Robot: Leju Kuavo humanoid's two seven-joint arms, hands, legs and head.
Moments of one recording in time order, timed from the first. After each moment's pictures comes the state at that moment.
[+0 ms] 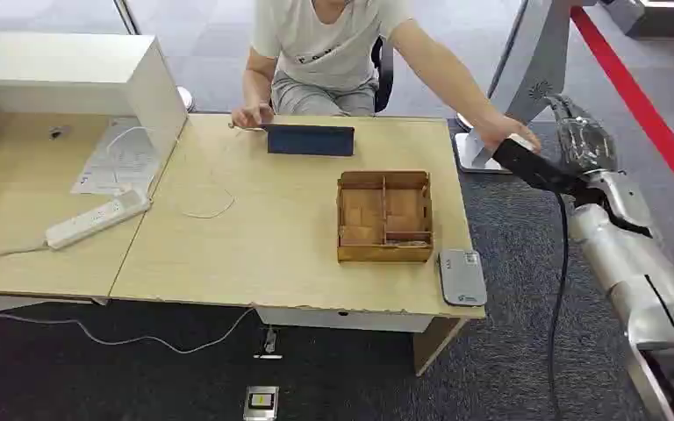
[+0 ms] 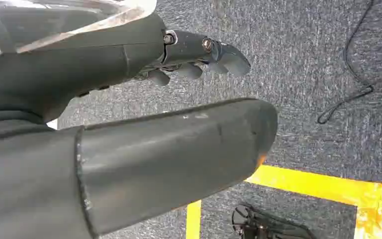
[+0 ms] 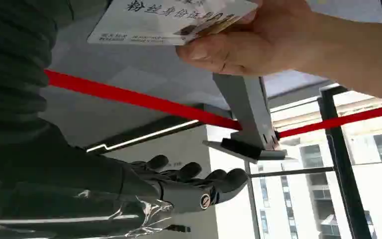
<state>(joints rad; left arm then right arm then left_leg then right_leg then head) -0.11 0.26 -0.28 -0.19 0.53 0.09 0.04 -1.08 -0.29 0.51 -0.32 0.79 -0.25 -0.22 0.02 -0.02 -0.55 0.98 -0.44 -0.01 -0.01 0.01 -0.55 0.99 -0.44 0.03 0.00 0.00</state>
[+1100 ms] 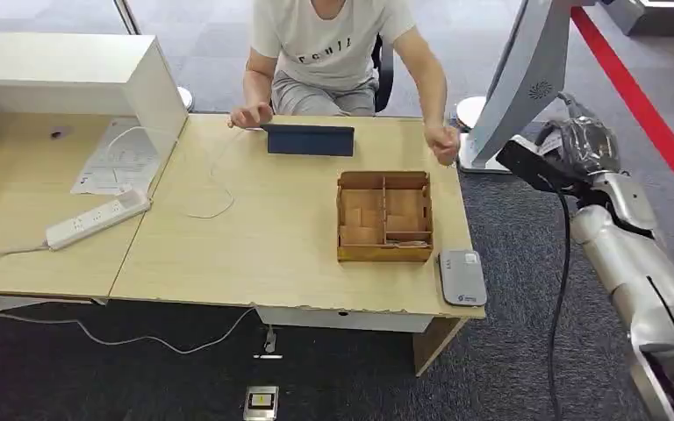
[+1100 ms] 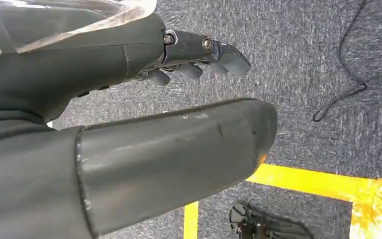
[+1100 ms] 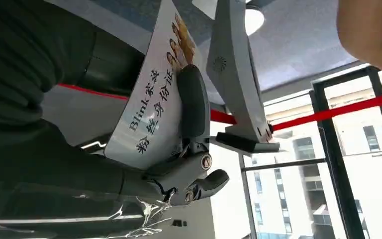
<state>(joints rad) -0.11 0.26 -0.28 -0.19 0.53 0.09 0.02 -1.08 -0.31 0.52 -0.32 0.76 -0.28 -0.26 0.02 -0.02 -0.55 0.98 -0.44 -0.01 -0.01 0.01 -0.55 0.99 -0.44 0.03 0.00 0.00</state>
